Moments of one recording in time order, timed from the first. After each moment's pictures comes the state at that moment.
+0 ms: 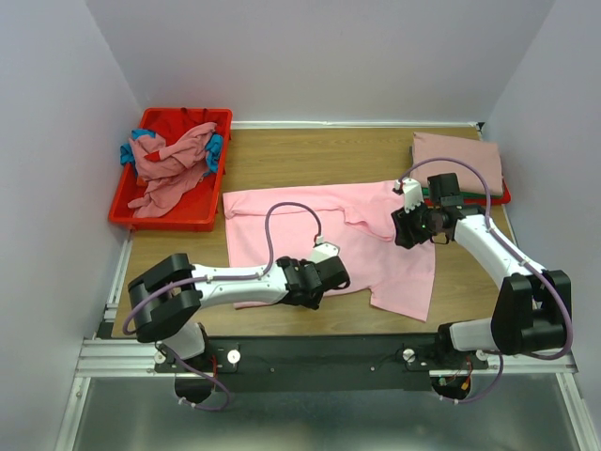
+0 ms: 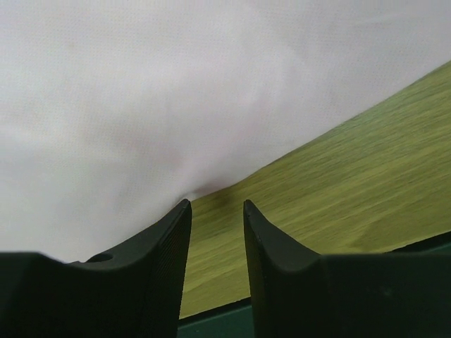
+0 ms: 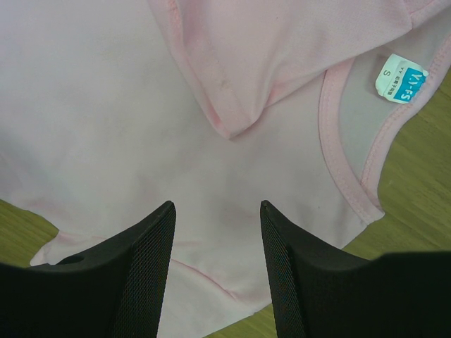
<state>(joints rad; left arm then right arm) -1.20 1.56 0.93 -0.58 -0.34 -0.70 0.12 1.36 0.88 -0.56 -0.33 -0.40</state>
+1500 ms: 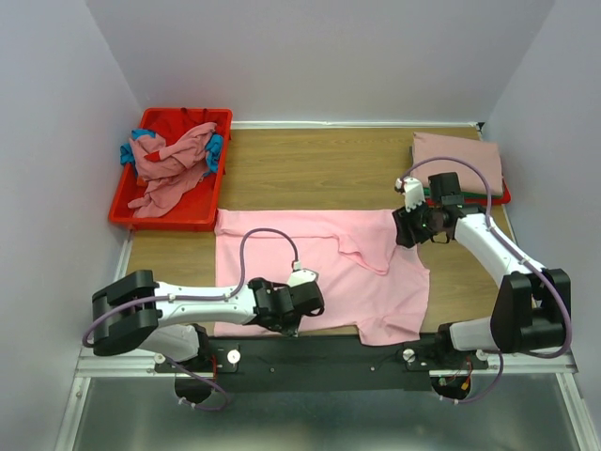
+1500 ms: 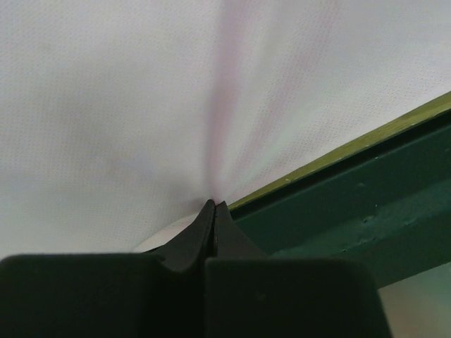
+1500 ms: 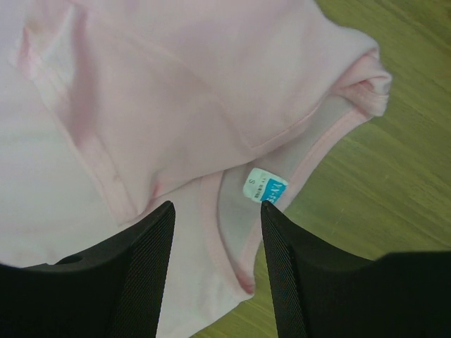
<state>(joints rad) -1.29 1.35 0.68 -0.58 -0.16 -0.86 0.12 1.37 0.89 -0.56 -0.33 -0.39</state>
